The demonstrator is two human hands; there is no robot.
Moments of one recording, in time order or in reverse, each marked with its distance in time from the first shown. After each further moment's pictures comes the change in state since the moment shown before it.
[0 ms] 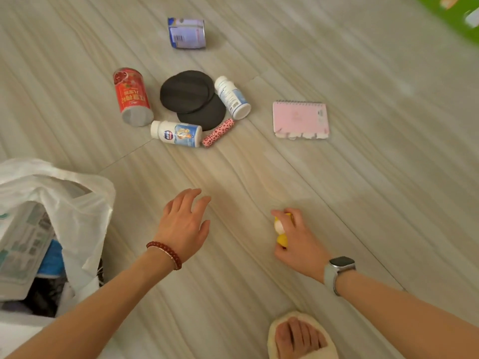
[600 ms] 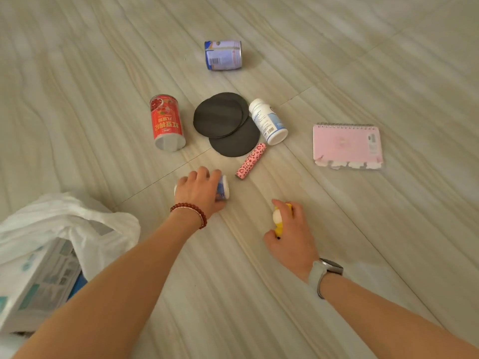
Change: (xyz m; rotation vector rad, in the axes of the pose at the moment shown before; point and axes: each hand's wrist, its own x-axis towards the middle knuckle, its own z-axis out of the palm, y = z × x) left_hand 0.112 -0.044 -0.023 0.209 -0.120 -0.267; right_hand 0.099 -0.058 0.003 0.284 0.192 0.016
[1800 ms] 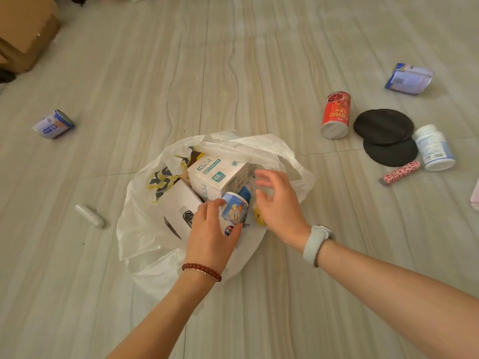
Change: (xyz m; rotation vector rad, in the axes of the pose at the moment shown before) left_hand -0.286 -0.108 0.003 -0.650 0.491 -0.724; right_hand -0.097 -0.220 0.115 0.362 -0.360 -0.524
